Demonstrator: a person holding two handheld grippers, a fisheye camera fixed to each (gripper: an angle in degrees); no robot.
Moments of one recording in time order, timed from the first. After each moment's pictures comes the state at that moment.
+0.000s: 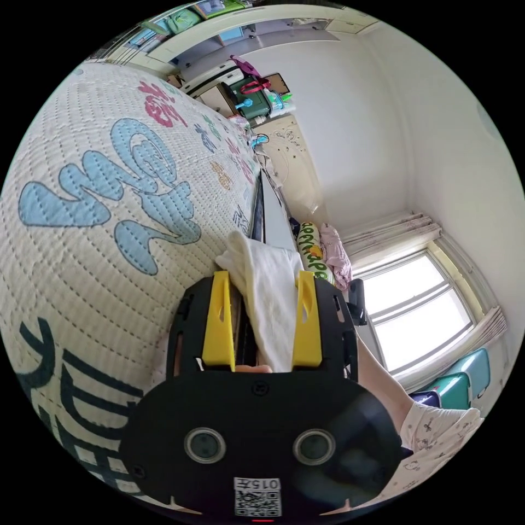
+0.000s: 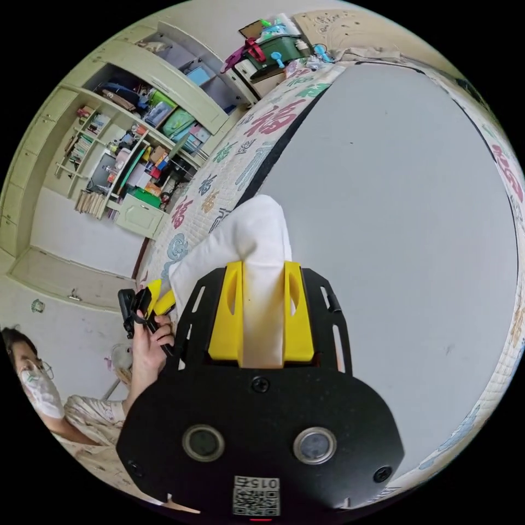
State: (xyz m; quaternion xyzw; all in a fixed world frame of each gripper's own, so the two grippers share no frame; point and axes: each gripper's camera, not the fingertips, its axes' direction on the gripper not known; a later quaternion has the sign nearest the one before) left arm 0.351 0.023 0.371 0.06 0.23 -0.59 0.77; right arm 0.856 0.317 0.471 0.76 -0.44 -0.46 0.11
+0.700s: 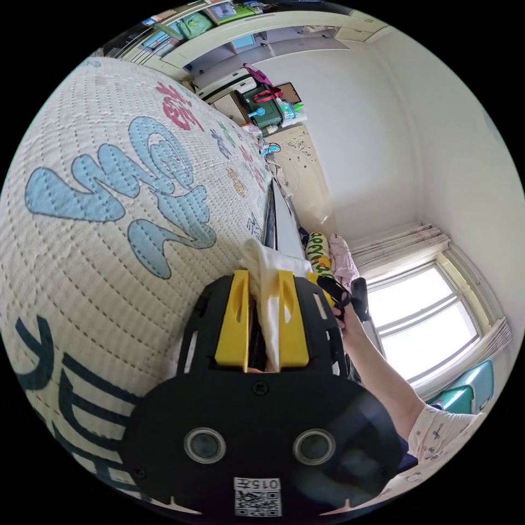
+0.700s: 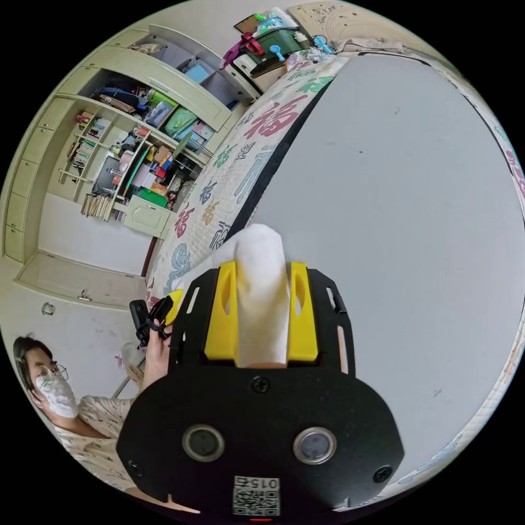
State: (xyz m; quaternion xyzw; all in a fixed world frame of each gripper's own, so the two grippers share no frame) left arm 0.342 0.006 0.309 0.08 0.23 -0.61 0.75; right arm 0.804 0.172 0.361 0.75 -0.42 -0.49 0.12
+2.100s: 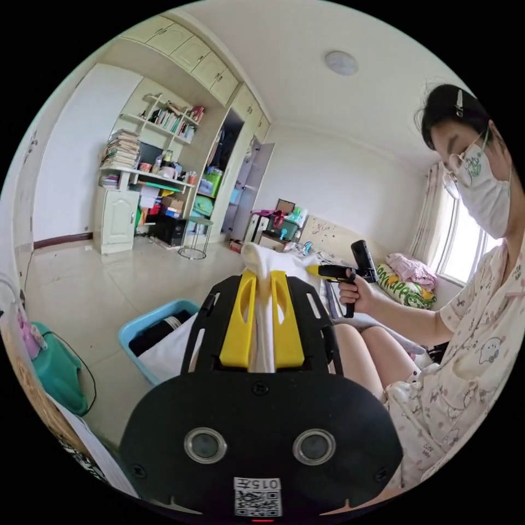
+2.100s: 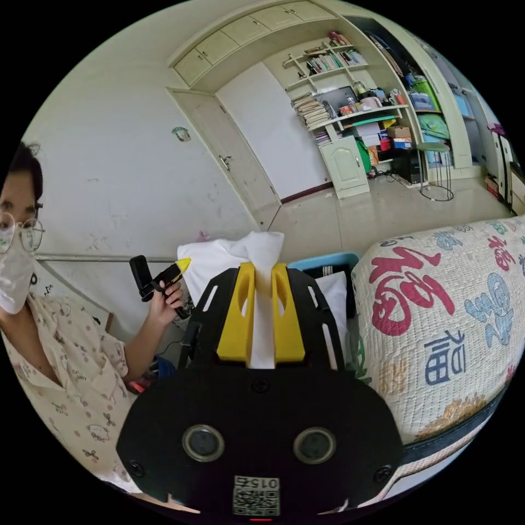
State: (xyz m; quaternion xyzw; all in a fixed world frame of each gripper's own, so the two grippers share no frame) left arm 0.485 0.116 -0.634 0.17 -0.20 -0.42 0.87; right arm 0.194 0.011 0.738 0.71 -0.05 -0.68 -0.17
